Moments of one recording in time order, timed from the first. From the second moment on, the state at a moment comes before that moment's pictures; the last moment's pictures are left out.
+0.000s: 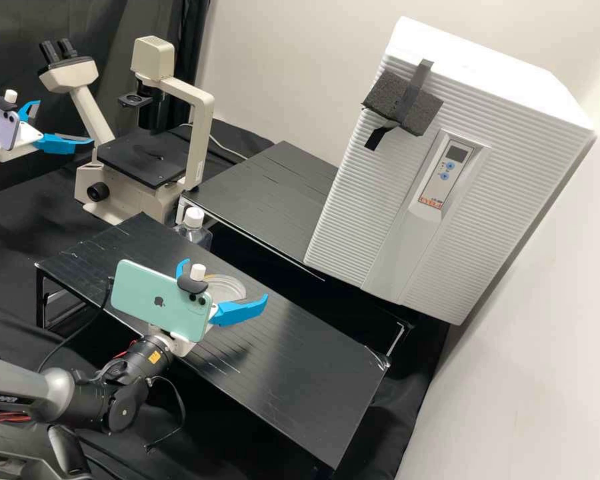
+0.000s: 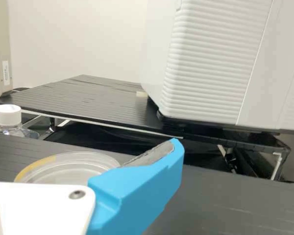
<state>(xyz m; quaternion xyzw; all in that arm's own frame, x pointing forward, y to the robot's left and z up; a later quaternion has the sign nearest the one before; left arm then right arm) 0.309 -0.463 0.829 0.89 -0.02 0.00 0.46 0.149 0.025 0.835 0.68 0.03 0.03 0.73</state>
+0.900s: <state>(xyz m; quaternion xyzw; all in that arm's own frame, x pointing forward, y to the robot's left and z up) 0.309 -0.463 0.829 0.89 -0.02 0.00 0.46 0.169 -0.002 0.835 0.66 -0.12 0.00 0.74</state>
